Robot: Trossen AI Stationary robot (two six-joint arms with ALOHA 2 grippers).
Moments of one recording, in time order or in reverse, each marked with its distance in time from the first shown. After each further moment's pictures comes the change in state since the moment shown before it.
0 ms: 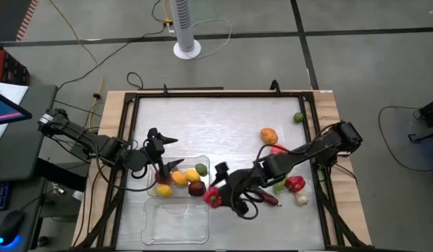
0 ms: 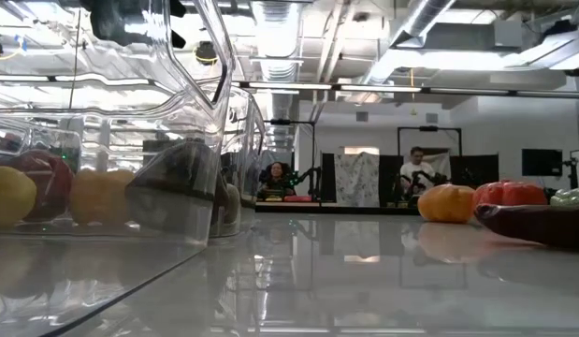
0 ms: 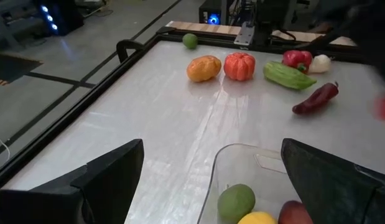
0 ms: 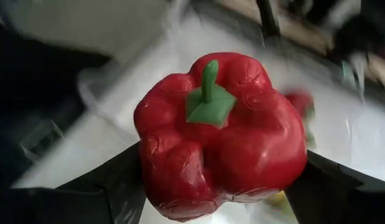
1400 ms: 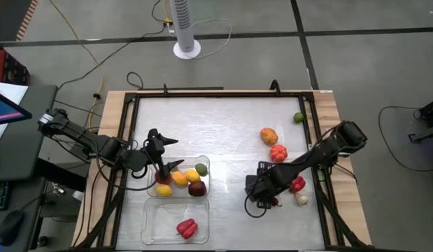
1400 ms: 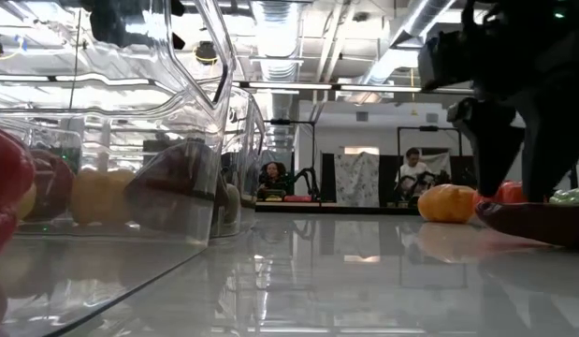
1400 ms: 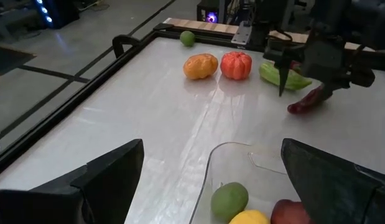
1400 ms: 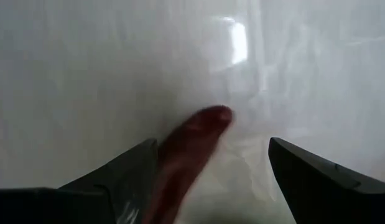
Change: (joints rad) left arm 0.000 0.000 0.000 -0.004 0.017 -0.036; right arm 0.090 -0.047 -0.372 -0.460 0.061 0.777
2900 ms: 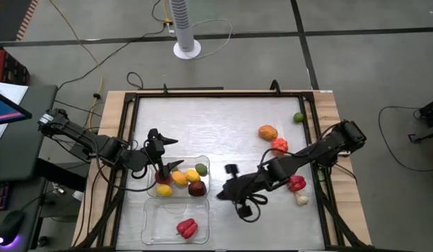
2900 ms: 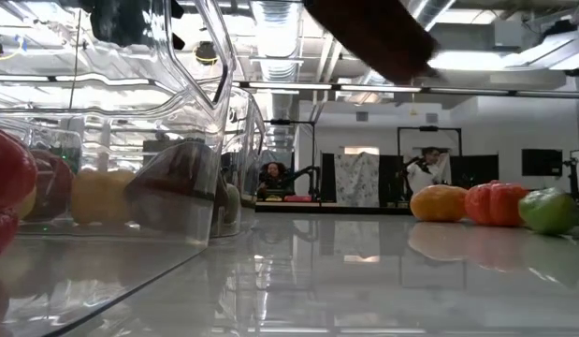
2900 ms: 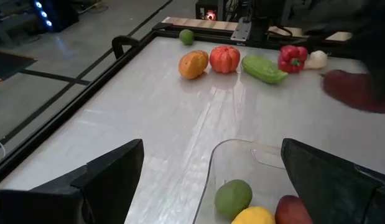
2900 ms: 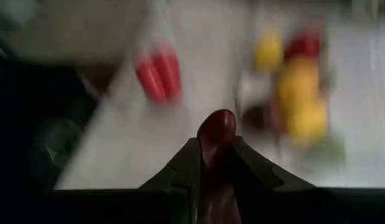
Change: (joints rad) left arm 0.000 0.000 0.000 -0.007 0.003 0.029; right arm -0.045 0.000 0.276 0.427 -0.014 -0.472
